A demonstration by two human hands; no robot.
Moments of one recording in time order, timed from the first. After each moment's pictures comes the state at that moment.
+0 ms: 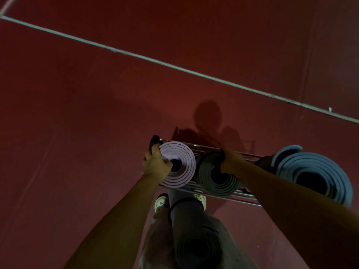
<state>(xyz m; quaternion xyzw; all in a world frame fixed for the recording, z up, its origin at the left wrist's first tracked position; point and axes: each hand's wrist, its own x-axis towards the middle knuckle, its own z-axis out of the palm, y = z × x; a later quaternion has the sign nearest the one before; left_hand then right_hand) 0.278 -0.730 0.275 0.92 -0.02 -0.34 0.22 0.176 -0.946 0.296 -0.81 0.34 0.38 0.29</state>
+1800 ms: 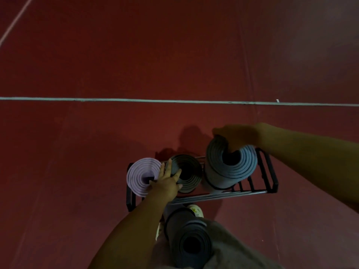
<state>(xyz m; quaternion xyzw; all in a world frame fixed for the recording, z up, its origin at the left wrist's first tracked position) 0.229 -0.792 0.301 0.80 -0.40 -0.45 -0.06 0.139 -1.045 0.442 -0.90 0.14 0.40 0.14</state>
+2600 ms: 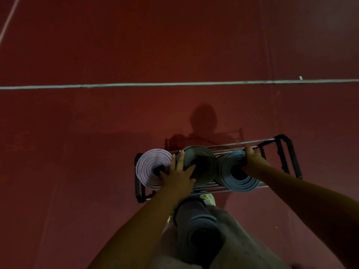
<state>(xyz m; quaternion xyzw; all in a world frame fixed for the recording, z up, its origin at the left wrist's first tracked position) 0.215 -0.795 0.298 0.82 -0.42 -0.39 -0.05 0.054 -1.000 0.289 -0.76 0.49 0.26 0.33</state>
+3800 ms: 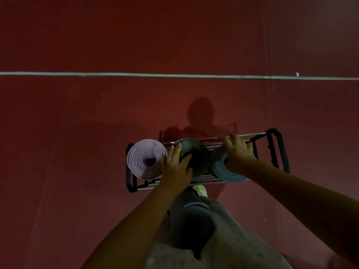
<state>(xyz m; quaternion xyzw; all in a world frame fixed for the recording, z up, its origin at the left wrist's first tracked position) 0.191 -0.794 0.297 0.85 -0.46 -0.21 0.14 0.072 -0.978 0.322 -0.86 0.37 0.26 0.22</state>
